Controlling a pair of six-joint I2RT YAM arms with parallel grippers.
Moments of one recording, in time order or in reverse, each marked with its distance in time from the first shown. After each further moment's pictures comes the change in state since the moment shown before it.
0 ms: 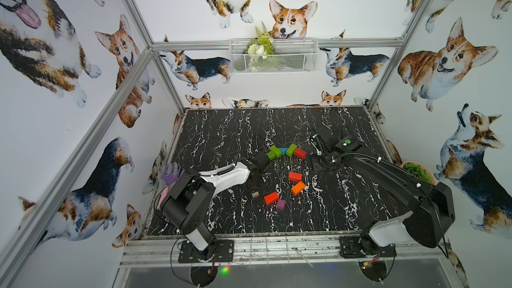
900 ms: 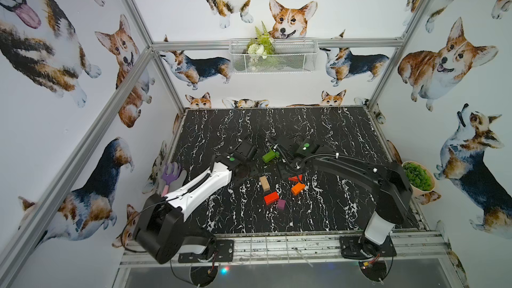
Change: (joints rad) left arm 0.163 -0.339 -0.019 -0.062 -0.030 0.047; right arm 0.310 0.363 0.279 0.043 -0.035 0.085
